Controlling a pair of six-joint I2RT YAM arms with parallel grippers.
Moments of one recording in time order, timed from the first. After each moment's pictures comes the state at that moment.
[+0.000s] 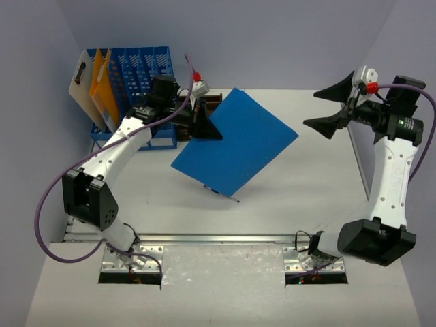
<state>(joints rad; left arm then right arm) -0.33 1.60 1.49 -0.42 1.26 0.04 -0.39 1.33 1.53 -0.72 -1.46 -0.73</state>
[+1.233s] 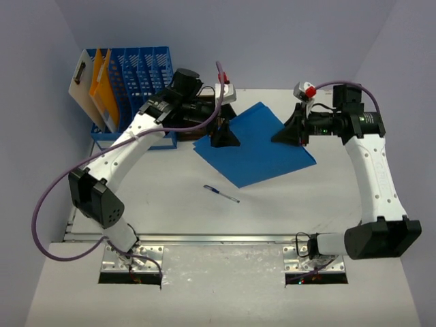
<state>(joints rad) -0.51 1.69 1.76 -0.66 0.99 0.39 0.02 1.39 1.52 -1.02 -1.18 -0.66</state>
